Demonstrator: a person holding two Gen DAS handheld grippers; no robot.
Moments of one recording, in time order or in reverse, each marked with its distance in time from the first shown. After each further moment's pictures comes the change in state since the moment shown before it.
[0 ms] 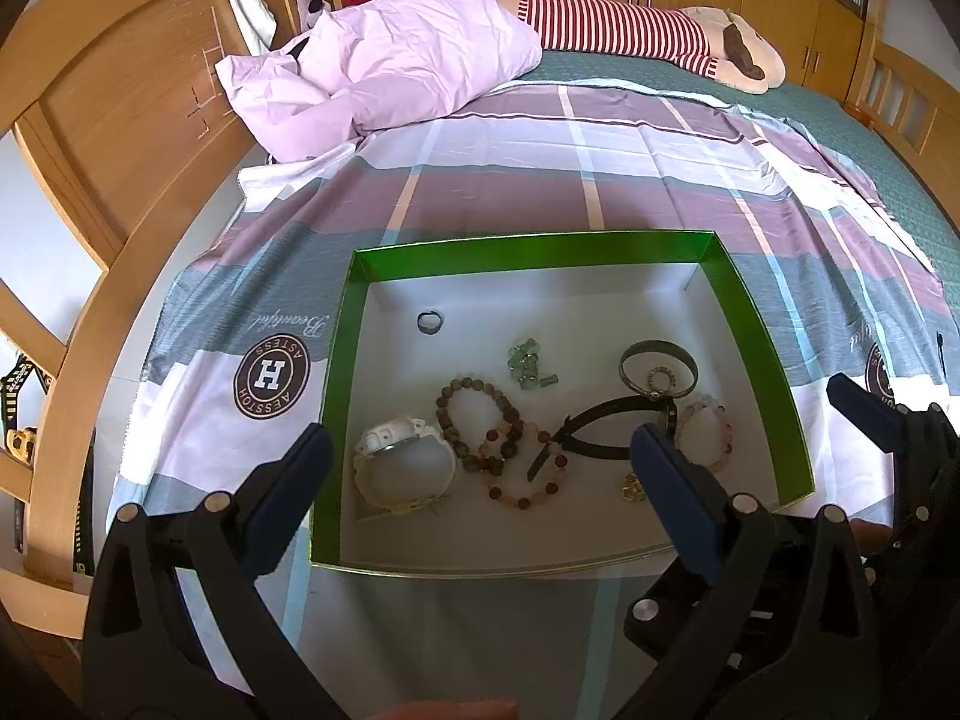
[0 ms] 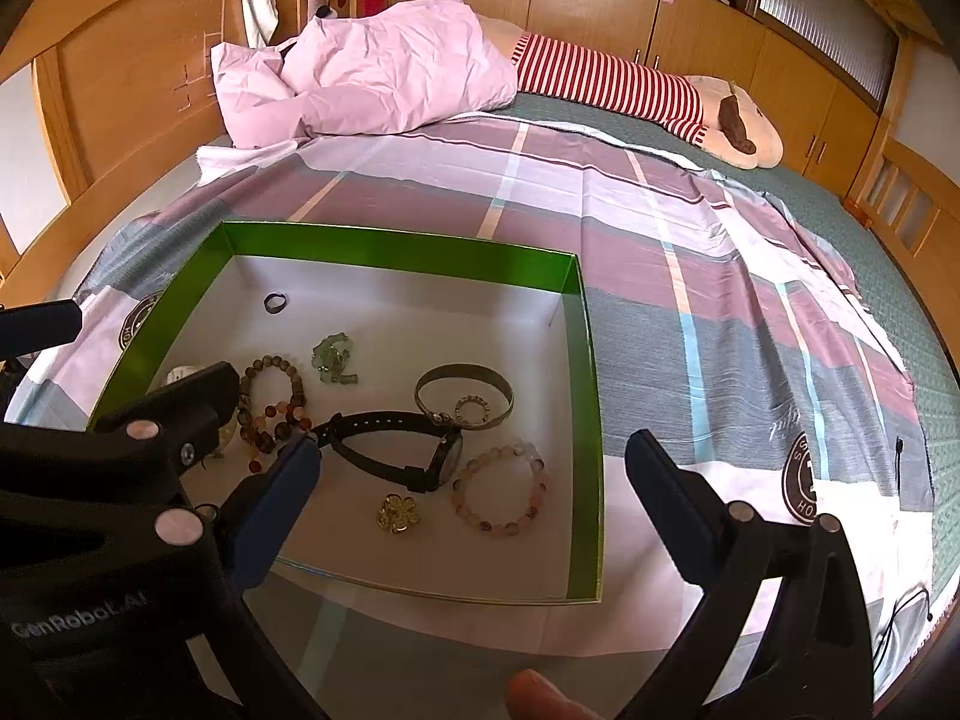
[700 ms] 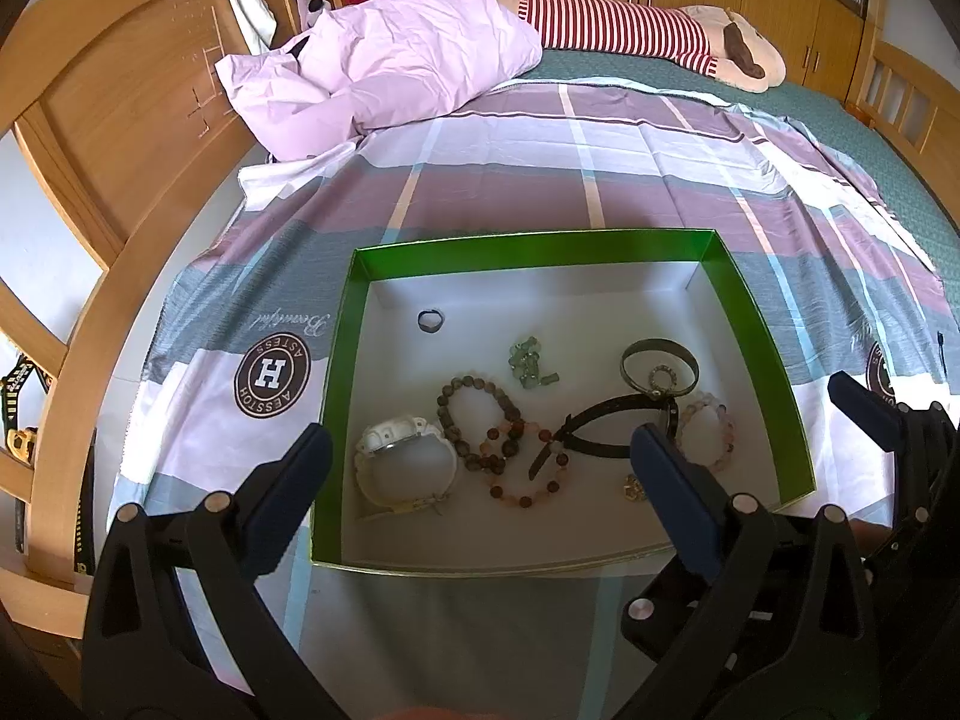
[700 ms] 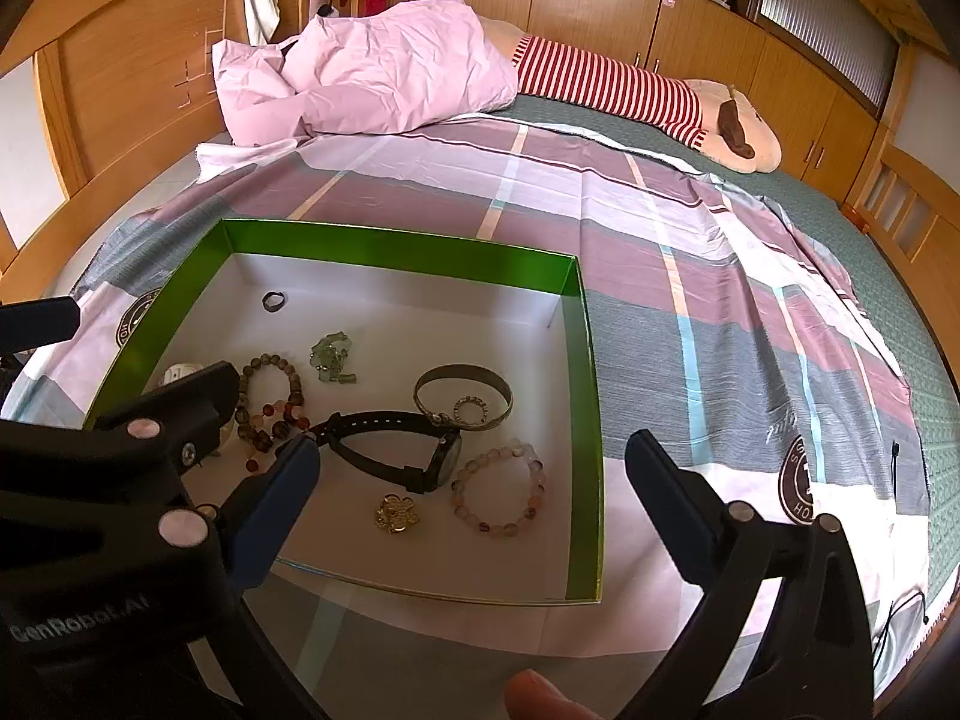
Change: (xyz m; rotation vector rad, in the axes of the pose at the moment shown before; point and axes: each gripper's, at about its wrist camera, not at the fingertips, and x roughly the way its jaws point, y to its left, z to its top) left arm 0.000 0.003 0.001 -0.002 0.007 -0.006; right arm 0.000 0.000 -0.001 -0.009 -0.002 -0.007
